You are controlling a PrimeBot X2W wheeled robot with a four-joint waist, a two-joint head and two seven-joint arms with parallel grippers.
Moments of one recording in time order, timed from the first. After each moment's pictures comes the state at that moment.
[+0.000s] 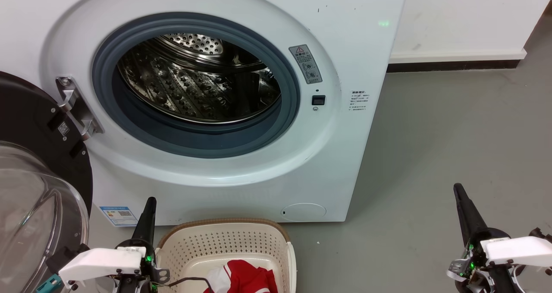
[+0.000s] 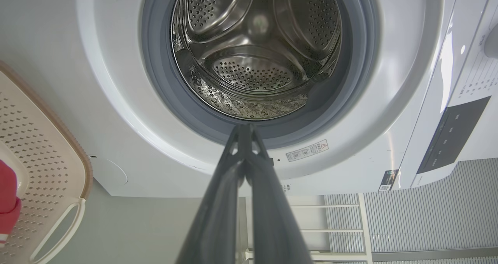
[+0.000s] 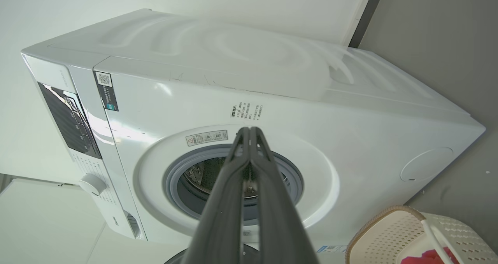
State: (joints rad) left arm -0.06 0.07 0.07 0.22 -1.46 -0.11 0.04; right arm -0.06 -0.09 -0.04 0.20 1.47 0.13 0.03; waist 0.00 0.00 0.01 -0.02
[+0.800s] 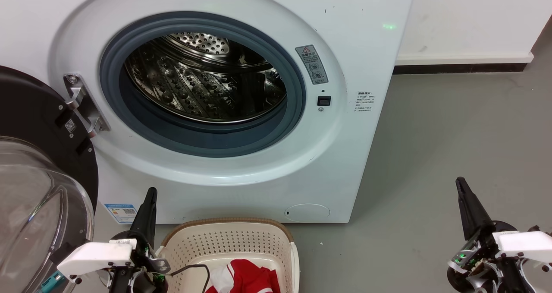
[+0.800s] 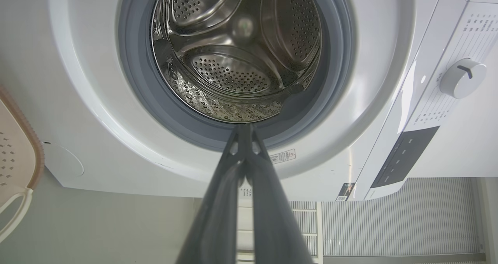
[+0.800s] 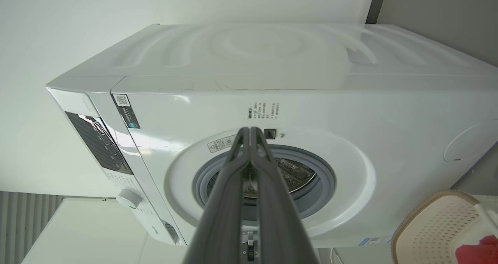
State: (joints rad) left arm -0.10 0.07 0.08 0.24 -1.63 -0.13 0.09; right arm -0.10 -0.08 -0.07 0.24 1.65 0.13 0.08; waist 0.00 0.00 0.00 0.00
